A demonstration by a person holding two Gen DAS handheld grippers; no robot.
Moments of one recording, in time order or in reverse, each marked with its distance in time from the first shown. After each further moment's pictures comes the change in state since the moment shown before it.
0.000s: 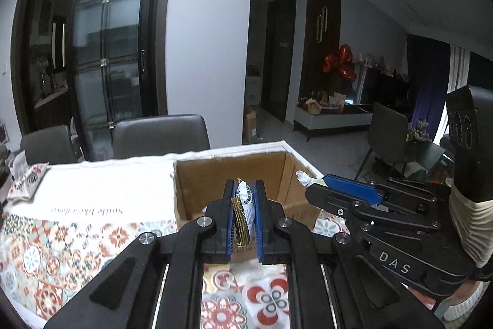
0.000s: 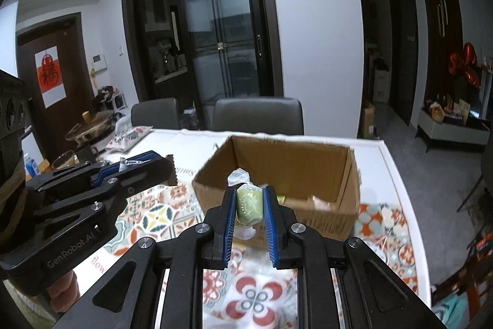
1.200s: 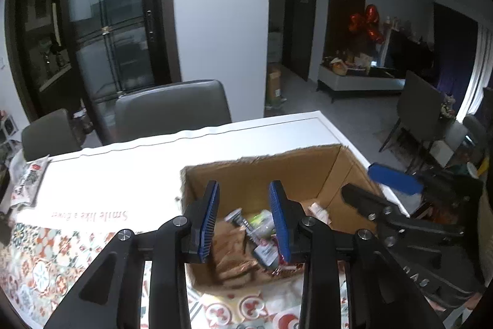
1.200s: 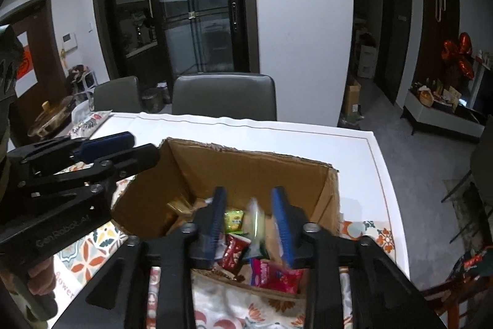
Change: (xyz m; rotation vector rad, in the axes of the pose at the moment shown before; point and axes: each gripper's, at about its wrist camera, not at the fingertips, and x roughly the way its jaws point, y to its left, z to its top) left arm 0.122 0.027 0.032 0.005 0.232 0.109; right arm 0.102 -0.052 0.037 -0.002 0.164 -0.115
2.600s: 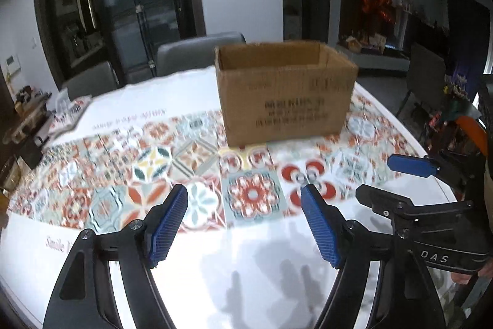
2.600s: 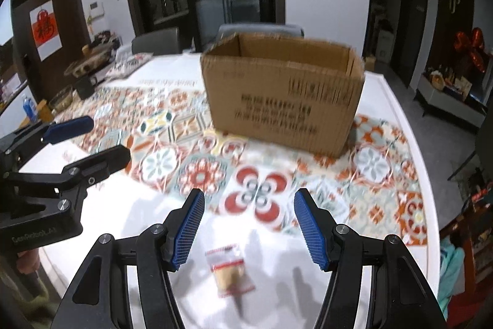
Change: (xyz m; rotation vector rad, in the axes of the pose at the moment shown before) left arm -0.131 -0.025 -0.203 -0.021 0.083 0.100; right arm -0.096 0.058 -0.183 -0.059 0.143 0.105
